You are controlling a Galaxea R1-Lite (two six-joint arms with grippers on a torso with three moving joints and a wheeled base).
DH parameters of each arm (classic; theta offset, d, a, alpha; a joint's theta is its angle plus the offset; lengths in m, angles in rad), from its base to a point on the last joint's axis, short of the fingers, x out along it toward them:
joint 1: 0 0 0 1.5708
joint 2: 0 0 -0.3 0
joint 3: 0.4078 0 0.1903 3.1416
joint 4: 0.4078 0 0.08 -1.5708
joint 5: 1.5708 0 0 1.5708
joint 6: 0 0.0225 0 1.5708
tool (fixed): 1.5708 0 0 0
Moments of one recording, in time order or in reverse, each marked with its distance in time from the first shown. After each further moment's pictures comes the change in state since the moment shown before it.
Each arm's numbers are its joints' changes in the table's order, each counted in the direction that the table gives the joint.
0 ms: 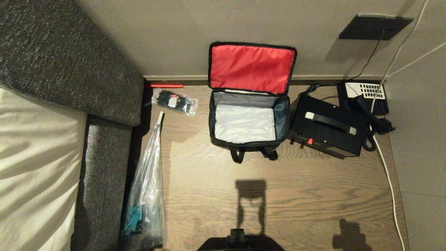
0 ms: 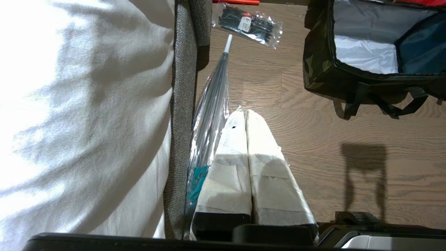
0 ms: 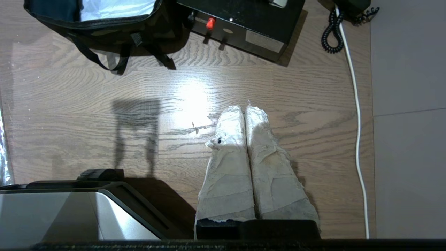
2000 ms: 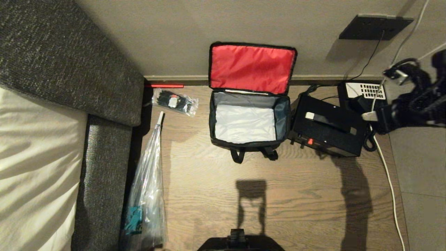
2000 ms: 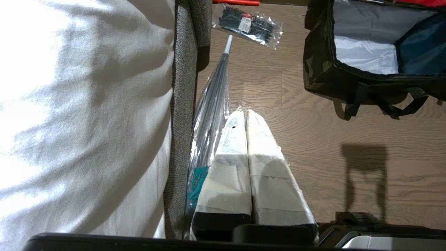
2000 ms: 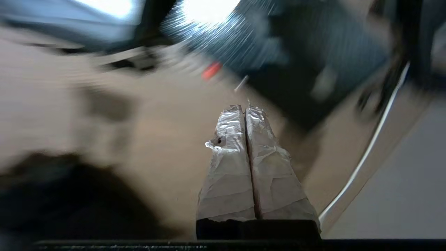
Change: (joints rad) left arm 0.001 0.000 0.000 0.000 0.000 0.000; right arm -0.056 -1.628 1.222 0.108 -0.195 -0.317
